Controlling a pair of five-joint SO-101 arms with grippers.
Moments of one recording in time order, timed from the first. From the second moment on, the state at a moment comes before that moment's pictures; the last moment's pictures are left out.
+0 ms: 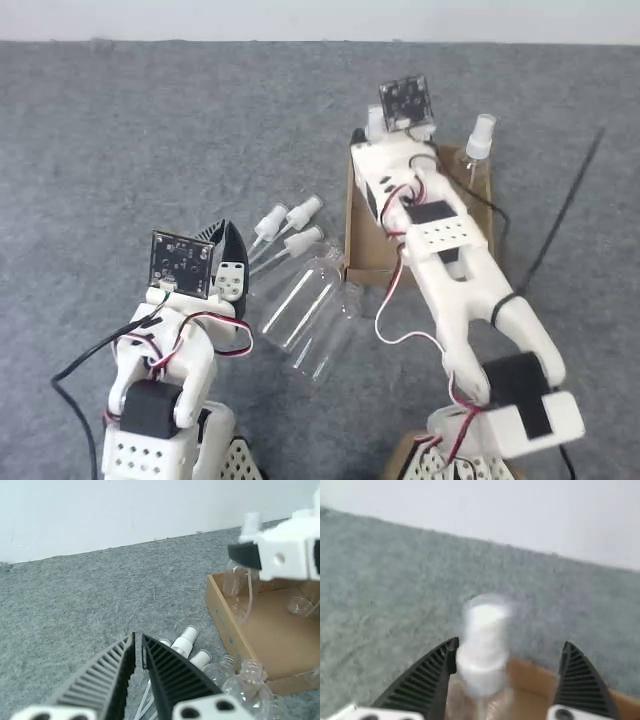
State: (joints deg) left arm 4.2 -92.6 77.3 52.3 1.3; right arm -18.4 -4.1 30.1 8.2 0.7
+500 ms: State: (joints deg) left arm 3.8 -92.8 78.2 51.2 1.3; right arm -26.0 -21.7 16.6 48.9 0.8
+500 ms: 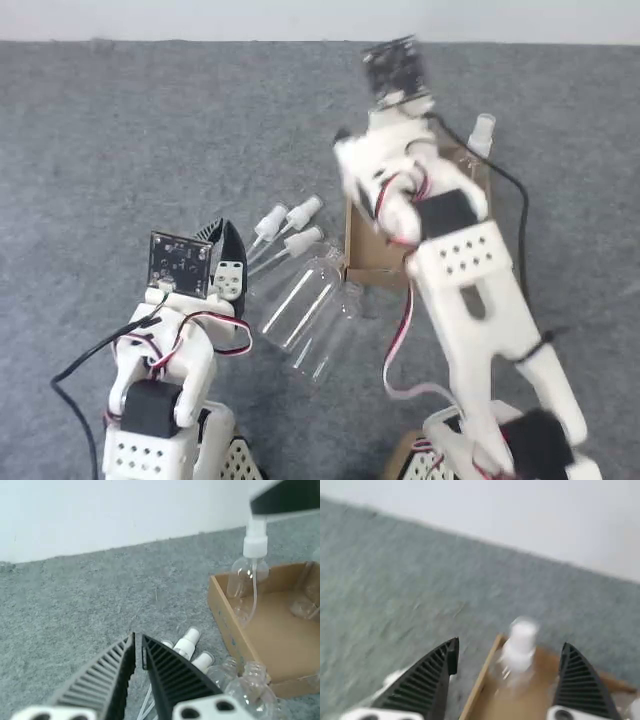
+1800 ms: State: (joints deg) left arm -8.9 -35.4 36.2 70.0 -12.2; right arm -49.2 -43.4 51.1 68.5 -36.4
